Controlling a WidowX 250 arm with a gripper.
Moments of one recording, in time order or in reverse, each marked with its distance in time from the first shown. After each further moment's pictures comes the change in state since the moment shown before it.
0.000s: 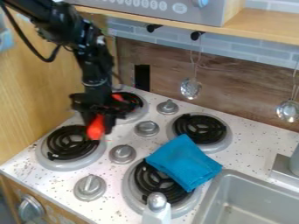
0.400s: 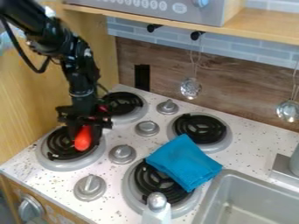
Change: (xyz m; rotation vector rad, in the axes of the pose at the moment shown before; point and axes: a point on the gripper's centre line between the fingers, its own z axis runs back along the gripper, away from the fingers) arm -0.010 0.017 -0.029 -0.008 0.099 0.054
